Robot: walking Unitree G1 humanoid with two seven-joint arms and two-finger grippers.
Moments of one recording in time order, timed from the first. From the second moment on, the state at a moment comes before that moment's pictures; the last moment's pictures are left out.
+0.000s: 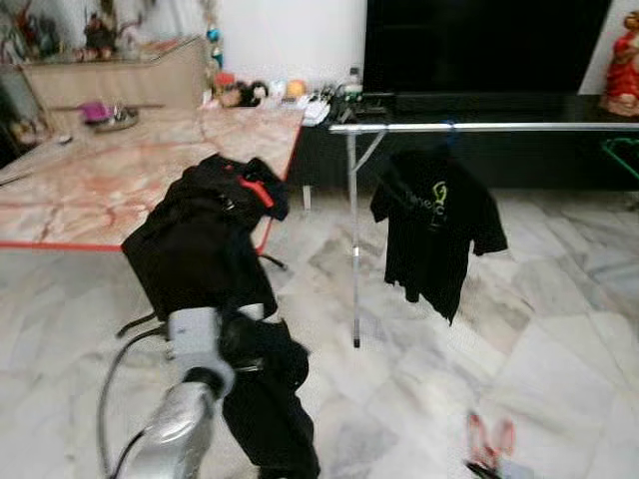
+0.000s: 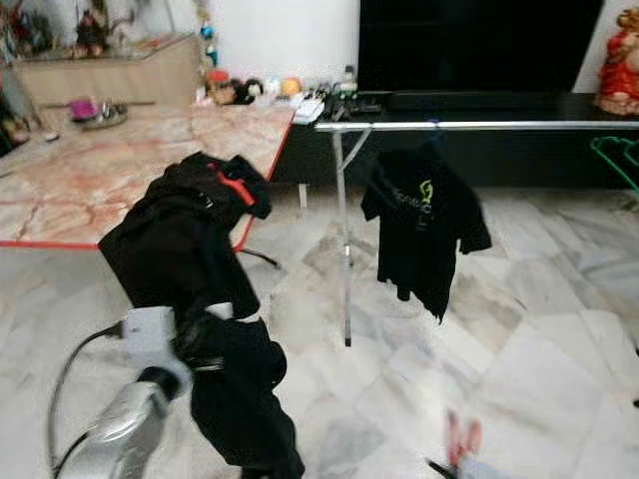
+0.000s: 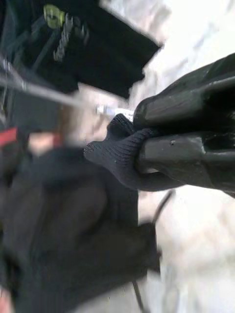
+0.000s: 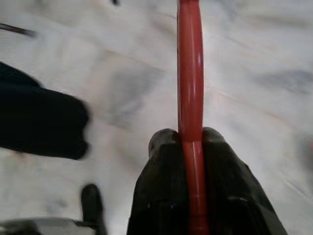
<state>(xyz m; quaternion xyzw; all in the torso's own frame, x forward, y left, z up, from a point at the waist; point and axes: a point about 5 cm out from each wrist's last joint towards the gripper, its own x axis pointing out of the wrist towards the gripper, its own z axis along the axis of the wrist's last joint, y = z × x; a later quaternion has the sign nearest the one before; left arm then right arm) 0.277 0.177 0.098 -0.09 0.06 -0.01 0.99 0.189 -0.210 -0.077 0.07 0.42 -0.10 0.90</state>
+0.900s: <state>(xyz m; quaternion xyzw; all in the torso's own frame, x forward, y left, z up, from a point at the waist) 0.283 0.177 0.109 -0.10 0.03 -0.02 0.99 0.168 -0.214 -0.086 0.06 0.45 -0.10 0.88</state>
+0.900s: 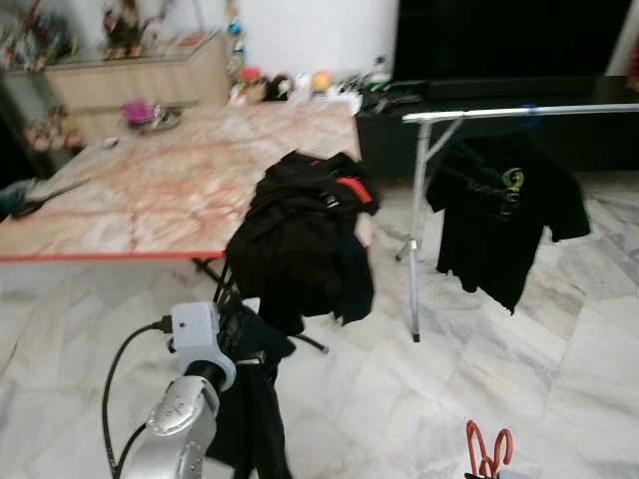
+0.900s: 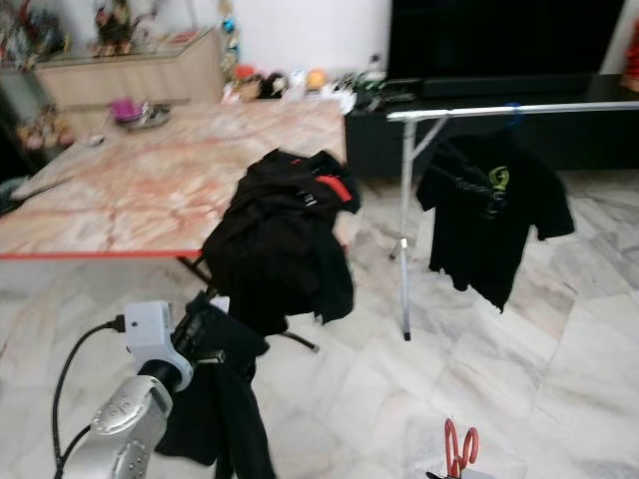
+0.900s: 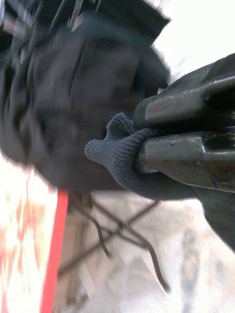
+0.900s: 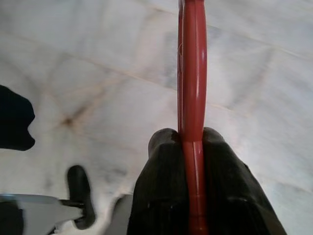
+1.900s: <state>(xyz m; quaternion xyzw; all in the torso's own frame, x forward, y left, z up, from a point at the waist) 0.322 0.192 0.190 -0.07 -0.11 -0.01 0.99 0.173 -0.210 -0.085 0.06 0.45 -0.09 0.89</state>
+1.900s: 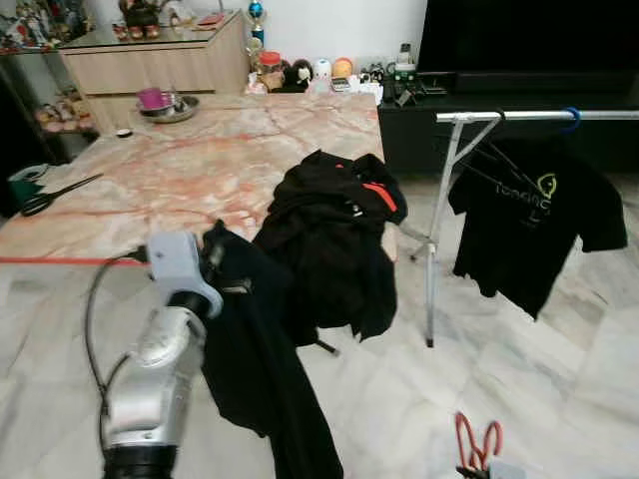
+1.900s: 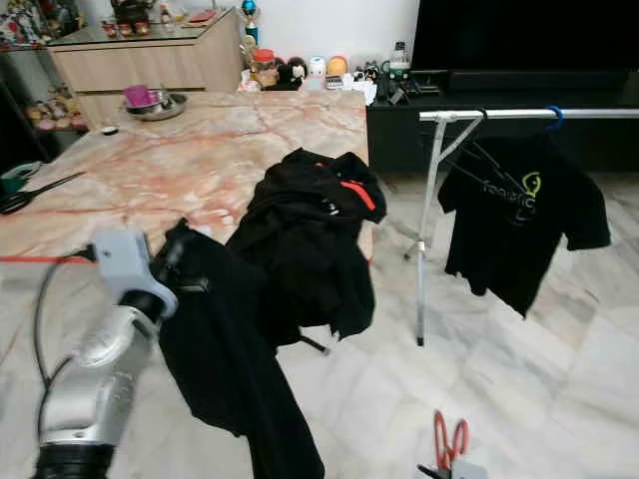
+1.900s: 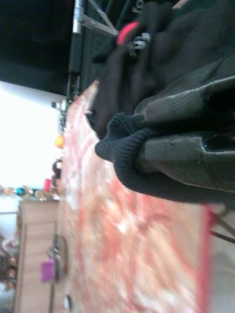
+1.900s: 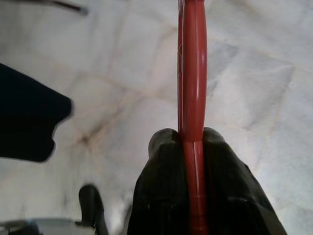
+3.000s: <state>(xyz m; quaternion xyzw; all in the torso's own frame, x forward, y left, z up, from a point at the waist) 0.384 0.168 0.293 -0.07 -0.23 -0.07 0.97 0.178 -0.210 -0.082 0.04 0.44 -0.07 0.89</state>
